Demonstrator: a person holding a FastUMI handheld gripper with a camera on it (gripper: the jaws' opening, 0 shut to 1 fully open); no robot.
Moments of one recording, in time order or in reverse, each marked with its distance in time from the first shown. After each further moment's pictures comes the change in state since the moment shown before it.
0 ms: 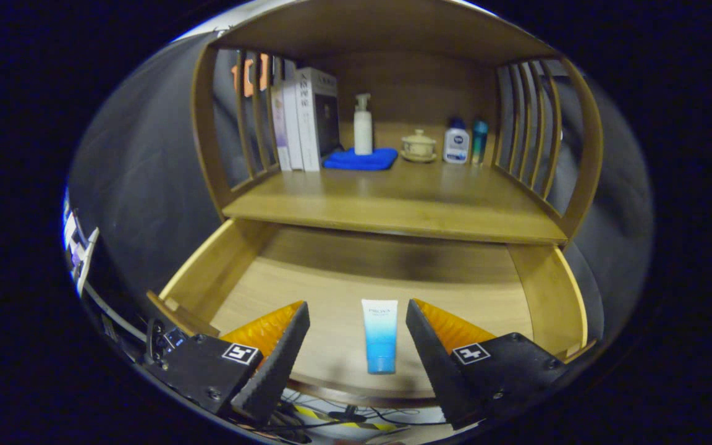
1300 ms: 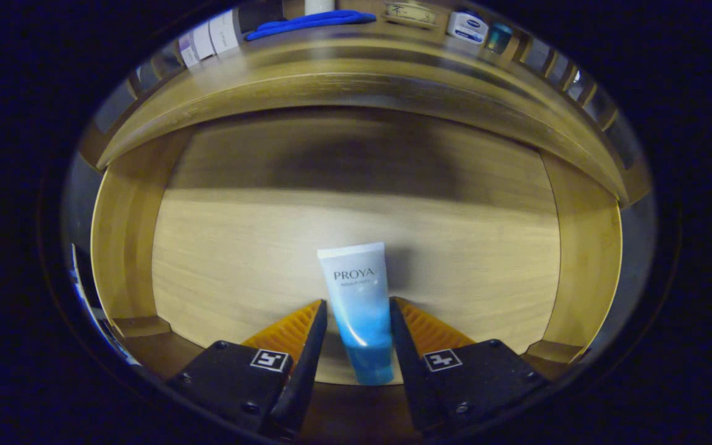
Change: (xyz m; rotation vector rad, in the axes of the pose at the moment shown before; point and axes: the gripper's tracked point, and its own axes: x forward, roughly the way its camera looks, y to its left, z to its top) arm 0.073 -0.024 -0.053 0.077 0.629 -0.147
